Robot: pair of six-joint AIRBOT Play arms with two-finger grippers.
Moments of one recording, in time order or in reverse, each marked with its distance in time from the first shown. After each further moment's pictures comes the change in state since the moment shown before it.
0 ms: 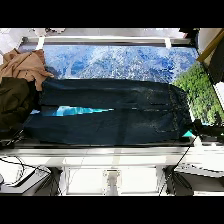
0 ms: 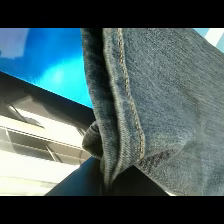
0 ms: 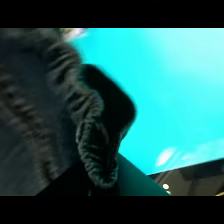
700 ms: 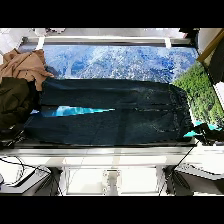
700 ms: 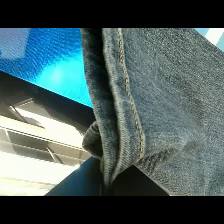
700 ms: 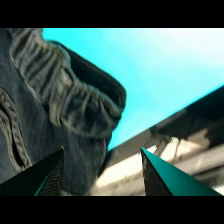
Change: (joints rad) left arm 0.000 0.000 -0.032 -0.001 0.025 0.007; right arm -0.112 0.074 -0.027 -0.123 -0.042 0.073
